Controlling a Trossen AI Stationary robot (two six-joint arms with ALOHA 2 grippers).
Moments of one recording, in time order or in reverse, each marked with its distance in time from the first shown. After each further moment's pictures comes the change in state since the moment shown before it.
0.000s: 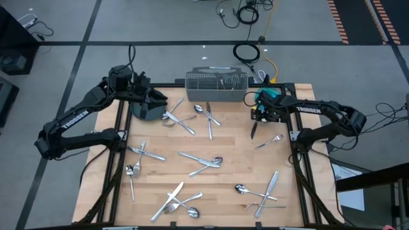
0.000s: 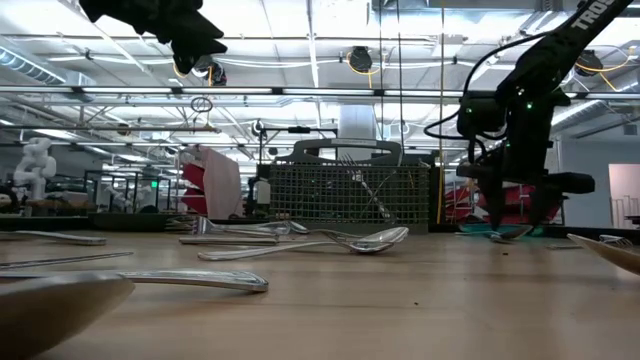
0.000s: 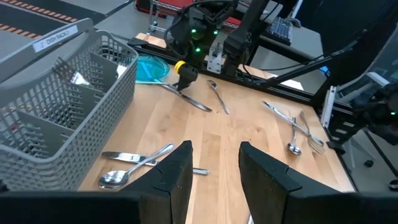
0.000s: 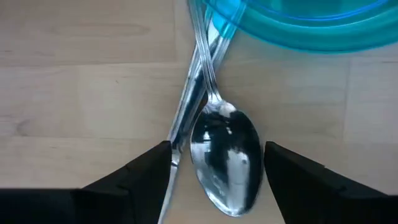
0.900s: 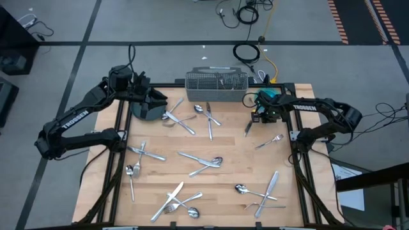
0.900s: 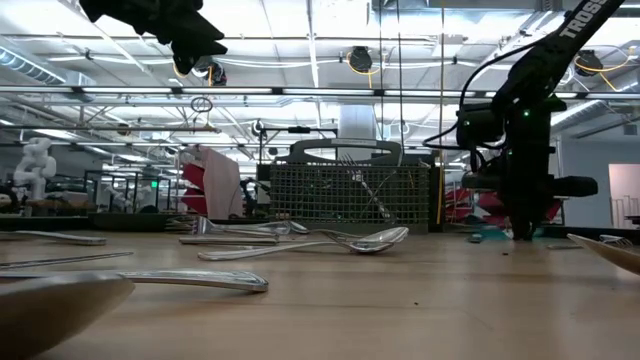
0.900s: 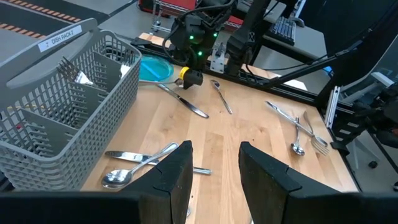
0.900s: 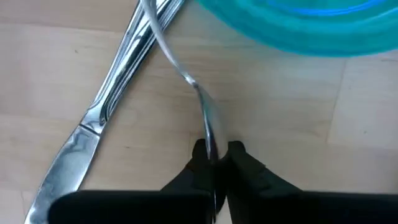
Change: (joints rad) left arm 0.000 0.001 0.000 0.000 -0.008 0.001; right arm -0.011 0.083 0.001 -0.050 -0.039 -0.117
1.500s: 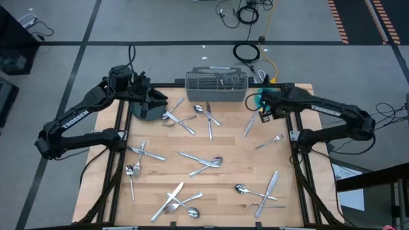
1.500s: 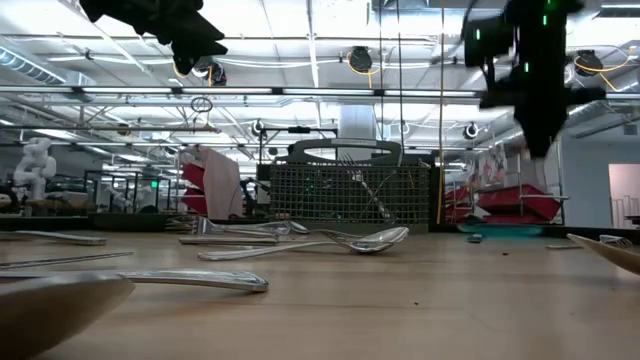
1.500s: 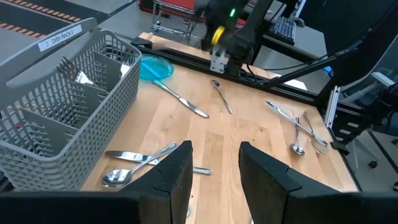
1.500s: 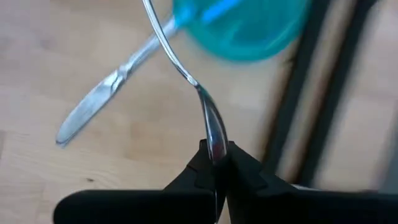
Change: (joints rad) left arm 0.000 0.001 0.000 0.001 0.000 0.000; right arm 0.243 -0.236 0.421 -0.691 0.275 0.003
